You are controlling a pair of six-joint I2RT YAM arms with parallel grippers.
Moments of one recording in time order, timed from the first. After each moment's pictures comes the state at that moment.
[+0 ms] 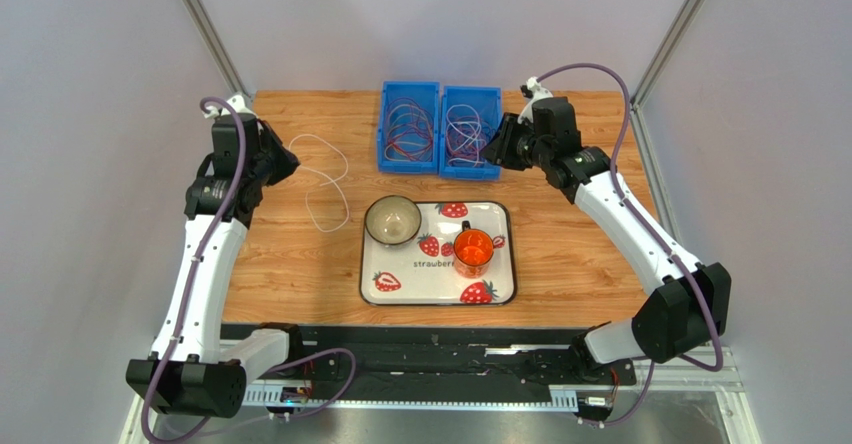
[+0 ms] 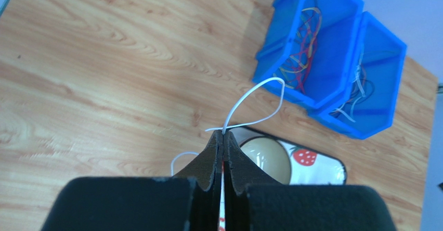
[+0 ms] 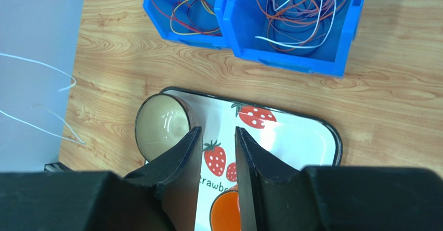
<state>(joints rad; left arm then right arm) -0.05 1.08 1.24 -0.71 -0.07 -0.54 0.39 1.42 1.31 -0.43 -0.16 0.50</state>
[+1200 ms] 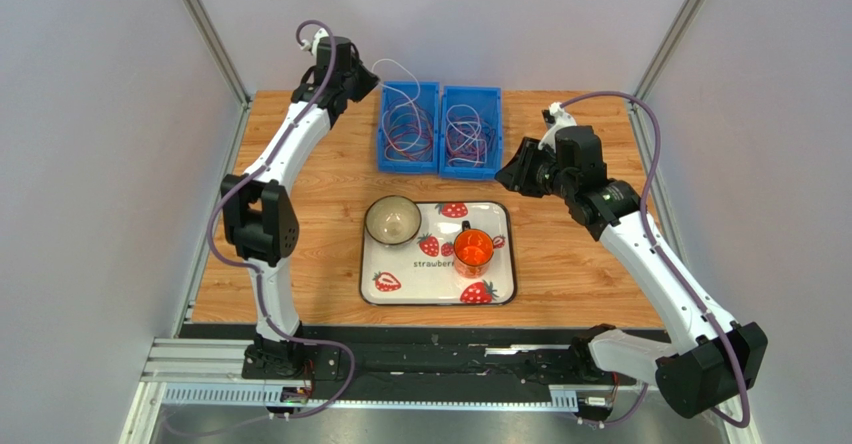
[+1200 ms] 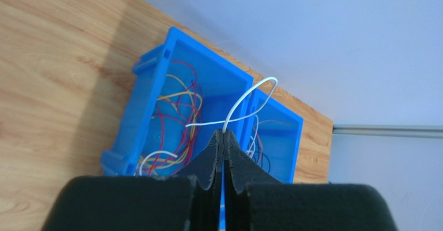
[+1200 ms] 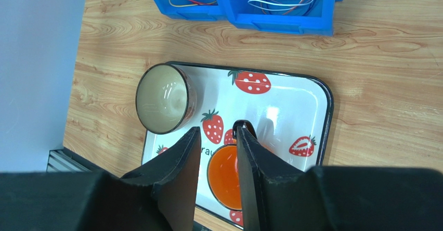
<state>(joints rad) -0.26 1.96 1.88 -0.33 -0.06 -0.85 0.39 1.16 1.13 -0.49 -0.15 0.53</state>
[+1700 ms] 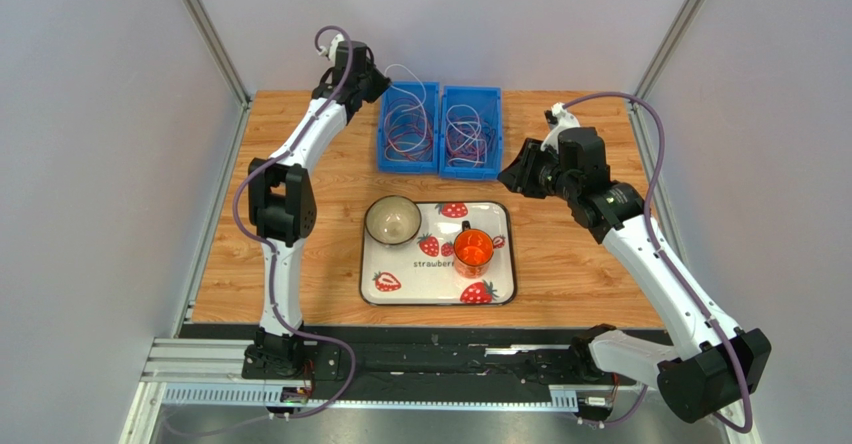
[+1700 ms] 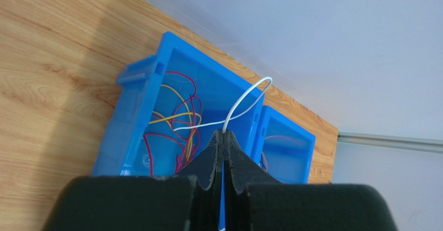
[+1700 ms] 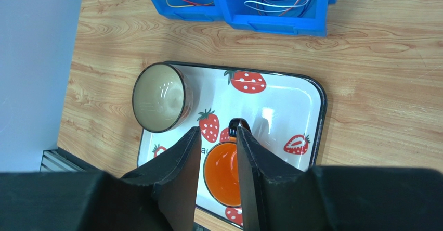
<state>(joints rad) -0.27 2.22 2.08 -0.30 -0.04 -0.91 0.39 1.13 1.12 -0.51 -0.14 0.50</state>
